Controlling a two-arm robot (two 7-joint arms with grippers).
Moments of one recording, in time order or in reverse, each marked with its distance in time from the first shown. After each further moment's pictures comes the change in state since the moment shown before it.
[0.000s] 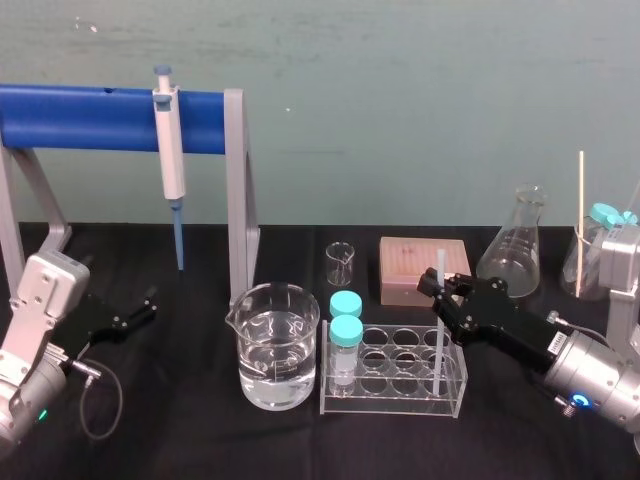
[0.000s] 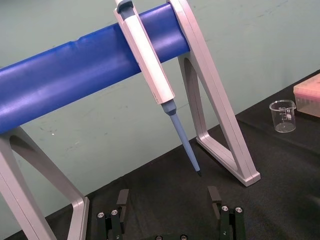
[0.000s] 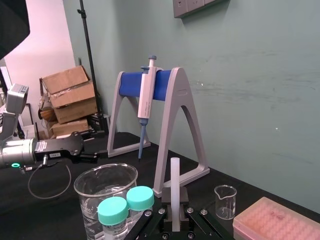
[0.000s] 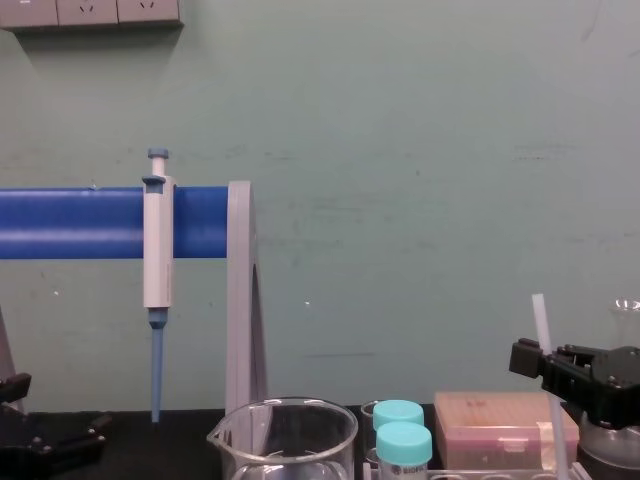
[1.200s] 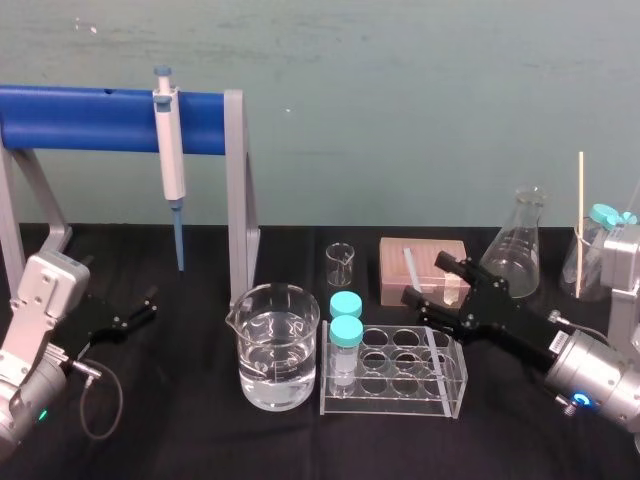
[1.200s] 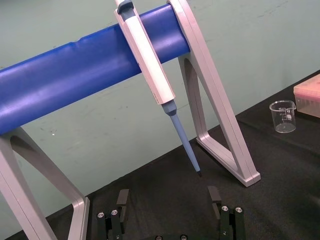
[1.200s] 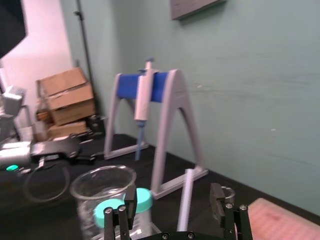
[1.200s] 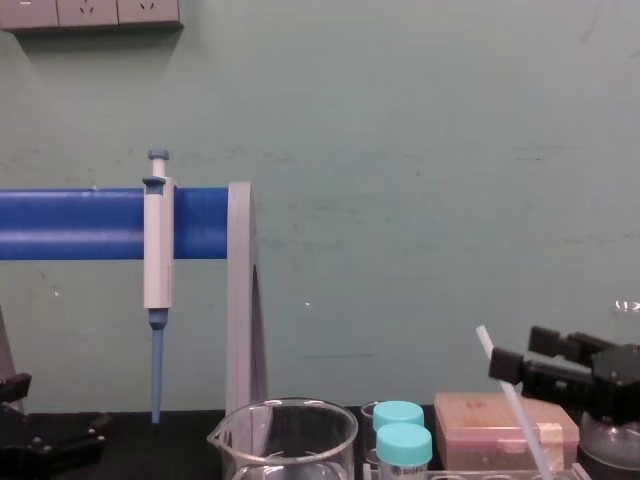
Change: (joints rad) left arm 0.000 0.000 0.000 0.000 0.000 0.000 0.000; right arm -0.001 -0.001 0.003 -0.001 0.003 -0.001 -0.003
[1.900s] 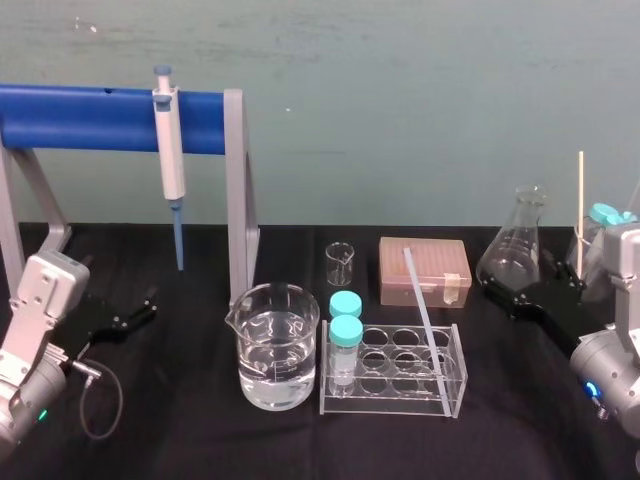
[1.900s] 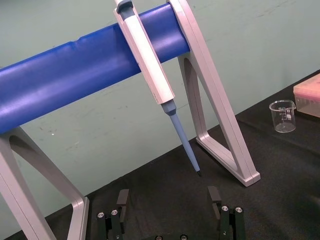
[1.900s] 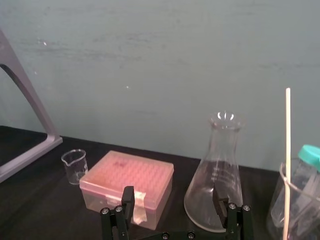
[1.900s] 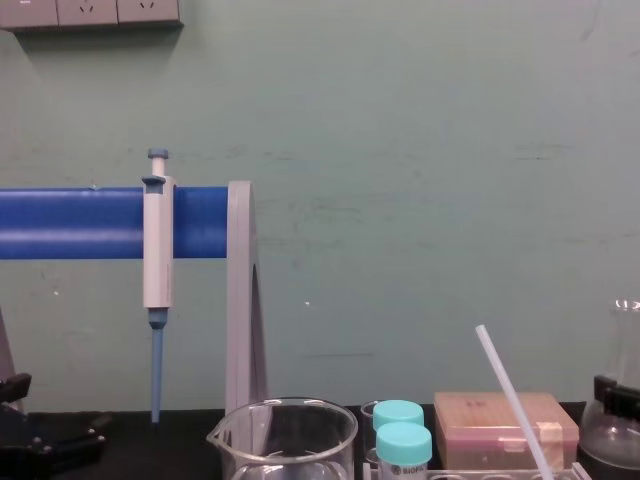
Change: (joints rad) left arm 0.000 0.000 0.000 0.000 0.000 0.000 0.000; right arm -0.086 -0.075 0.121 -0.072 -0.261 0.163 -0.610
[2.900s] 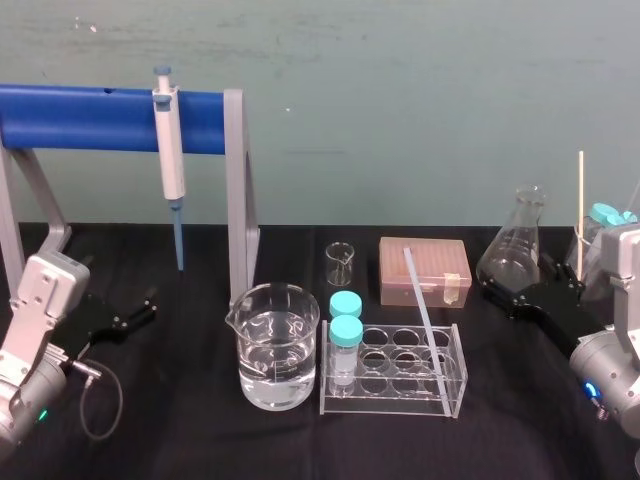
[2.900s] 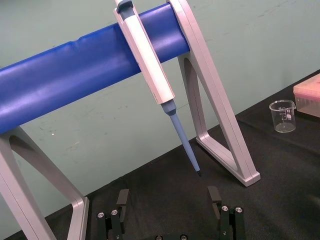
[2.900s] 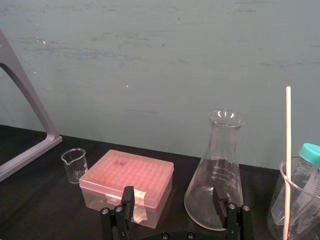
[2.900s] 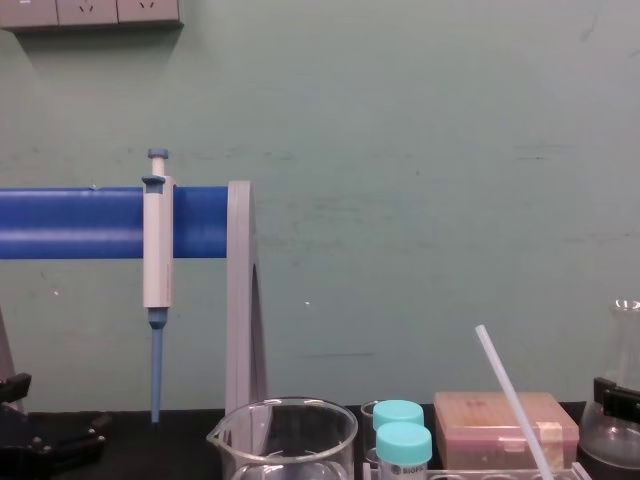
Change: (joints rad) left arm 0.000 0.000 0.000 0.000 0.000 0.000 0.000; right arm -0.002 -0.005 0.002 0.001 -0.002 0.010 -0.002
